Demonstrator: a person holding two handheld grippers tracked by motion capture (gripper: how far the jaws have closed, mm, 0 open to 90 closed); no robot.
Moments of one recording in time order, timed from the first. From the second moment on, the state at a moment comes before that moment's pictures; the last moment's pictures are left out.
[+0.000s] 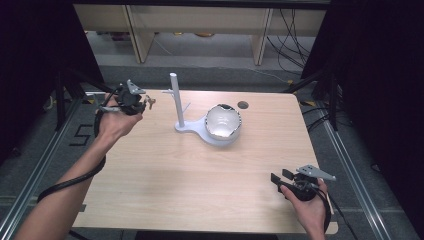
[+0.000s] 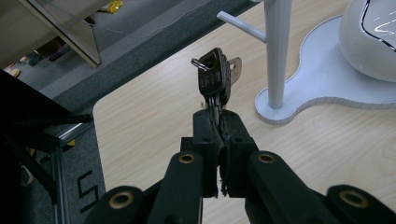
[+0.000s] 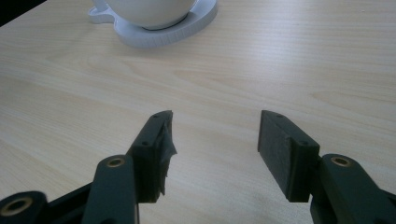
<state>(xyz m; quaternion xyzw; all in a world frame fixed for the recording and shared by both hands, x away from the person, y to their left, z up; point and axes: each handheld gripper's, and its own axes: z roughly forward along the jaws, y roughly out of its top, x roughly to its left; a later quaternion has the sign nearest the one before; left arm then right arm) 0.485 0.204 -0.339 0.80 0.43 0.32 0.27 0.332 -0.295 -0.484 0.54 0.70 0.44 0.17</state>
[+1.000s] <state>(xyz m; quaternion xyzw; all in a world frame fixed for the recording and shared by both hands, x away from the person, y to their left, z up) 0.499 0.179 -0.333 0.80 0.41 0.34 0.26 0.332 -0.300 -0.483 0.52 0.71 0.43 0.18</state>
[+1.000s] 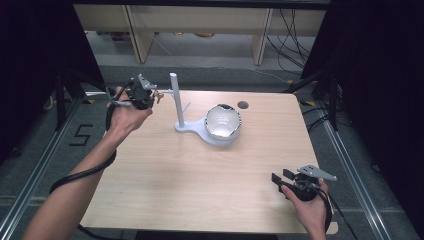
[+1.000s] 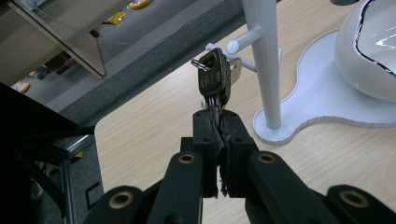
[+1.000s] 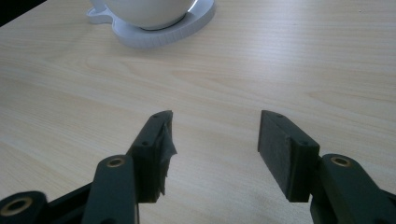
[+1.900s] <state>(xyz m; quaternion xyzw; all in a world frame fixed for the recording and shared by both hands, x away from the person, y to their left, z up) 0.503 0.171 -0.331 0.81 0.40 0.34 0.26 0.334 -0.299 -0.486 0.52 0.71 0.44 0.18</state>
